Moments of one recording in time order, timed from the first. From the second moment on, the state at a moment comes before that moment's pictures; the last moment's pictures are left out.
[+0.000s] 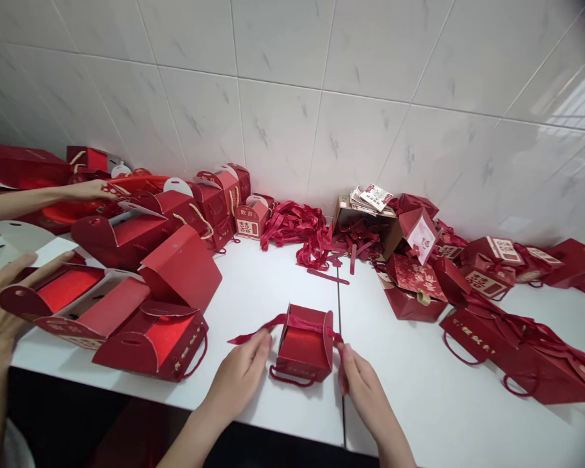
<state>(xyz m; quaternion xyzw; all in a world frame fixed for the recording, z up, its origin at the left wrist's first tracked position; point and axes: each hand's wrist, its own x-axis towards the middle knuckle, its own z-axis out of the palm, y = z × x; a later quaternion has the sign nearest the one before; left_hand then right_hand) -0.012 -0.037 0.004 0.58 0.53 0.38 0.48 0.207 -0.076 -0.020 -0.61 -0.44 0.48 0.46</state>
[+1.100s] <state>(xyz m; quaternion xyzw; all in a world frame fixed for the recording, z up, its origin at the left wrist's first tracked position) 0.014 0.008 0.092 0.57 0.36 0.55 0.49 0.217 -0.043 0.063 -0.51 -0.43 0.20 0.71</state>
